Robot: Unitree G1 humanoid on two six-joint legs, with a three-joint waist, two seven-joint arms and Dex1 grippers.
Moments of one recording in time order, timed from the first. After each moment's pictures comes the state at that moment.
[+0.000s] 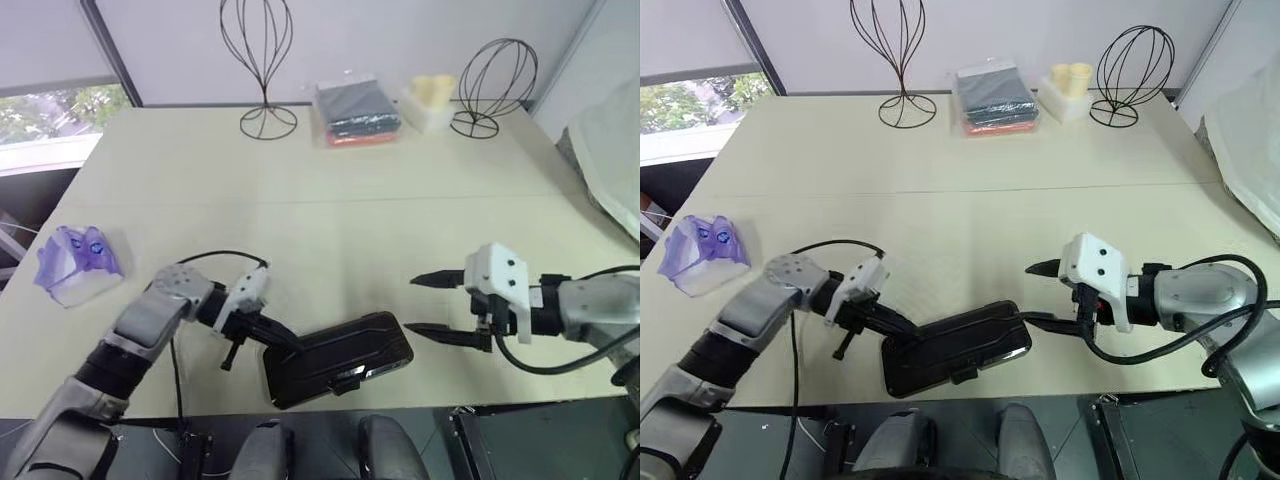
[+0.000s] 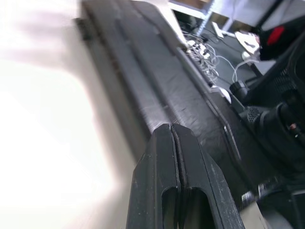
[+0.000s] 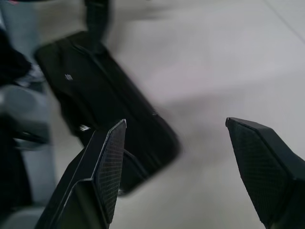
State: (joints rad) left arm -0.47 0.72 -0.31 0.02 -0.41 0.42 -1.51; right arm -0.12 -0.96 -0.19 -0.71 0.57 0.77 1.05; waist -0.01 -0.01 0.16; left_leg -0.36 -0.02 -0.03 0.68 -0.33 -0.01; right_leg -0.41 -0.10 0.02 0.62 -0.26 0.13
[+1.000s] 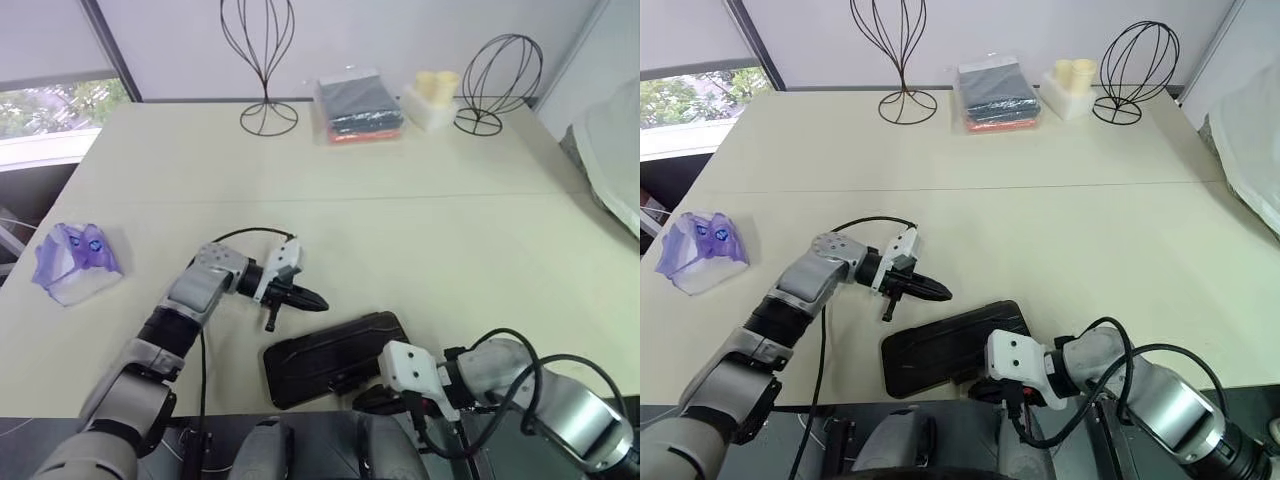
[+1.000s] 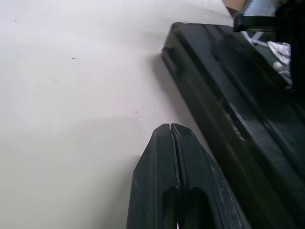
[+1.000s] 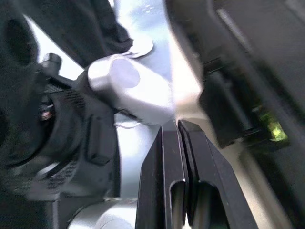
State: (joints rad) left arm -0.67 0.44 -0.35 0.37 -0.22 0.30 -1.41; right arm -0.06 -0.88 0.39 -0.69 0.33 0.64 0.97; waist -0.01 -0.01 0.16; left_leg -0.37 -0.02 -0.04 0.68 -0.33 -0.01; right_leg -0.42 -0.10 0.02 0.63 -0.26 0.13
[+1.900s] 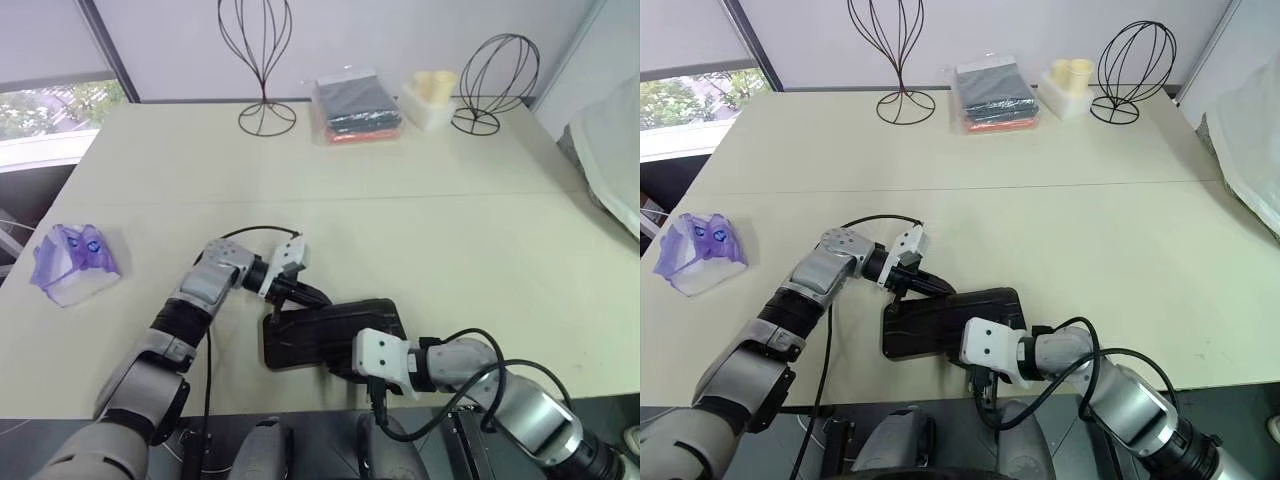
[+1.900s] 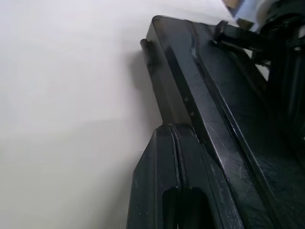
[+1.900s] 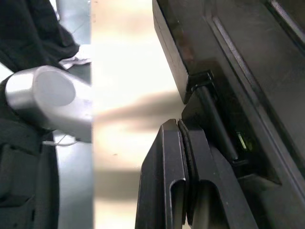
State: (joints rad) left arm -0.73 0.39 -0.34 0.50 -0.16 0.23 -1.46; right arm -0.12 -0.71 0.49 -0.58 0.10 0.55 0.81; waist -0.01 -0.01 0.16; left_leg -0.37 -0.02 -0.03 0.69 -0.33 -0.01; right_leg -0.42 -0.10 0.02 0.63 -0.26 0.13
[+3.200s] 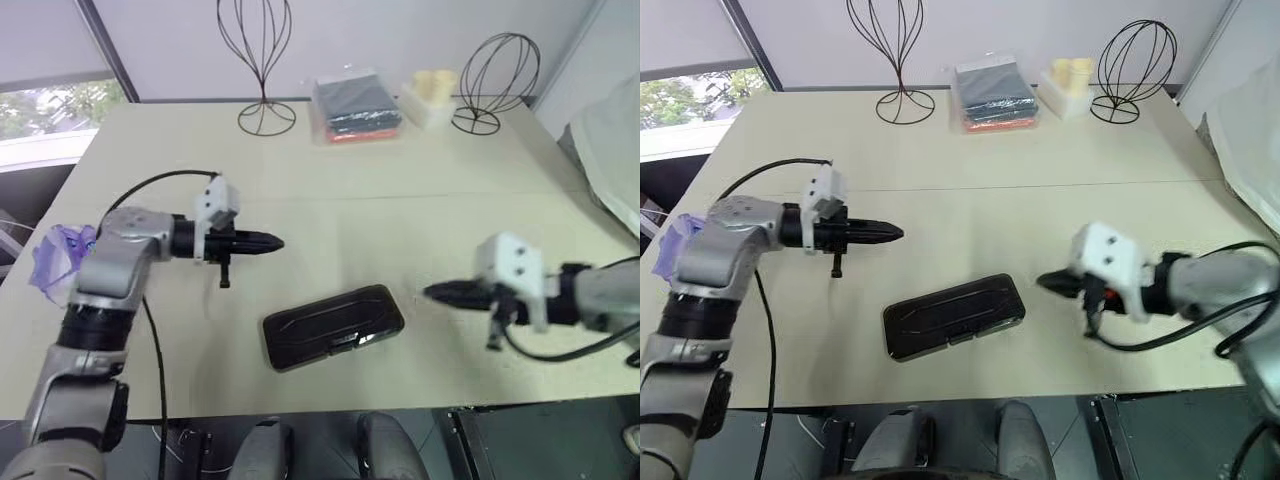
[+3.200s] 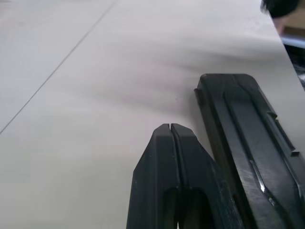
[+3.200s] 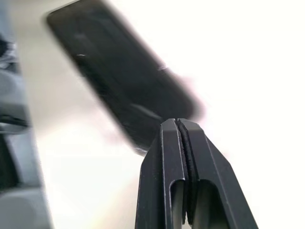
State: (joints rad) left arm -0.52 0.69 0.02 -0.08 -0.38 0.57 -1.27; right arm -0.18 -1.11 -0.30 -0.66 0.53 0.83 1.07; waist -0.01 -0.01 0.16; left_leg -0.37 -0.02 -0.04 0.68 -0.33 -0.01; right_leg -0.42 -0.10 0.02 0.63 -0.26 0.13
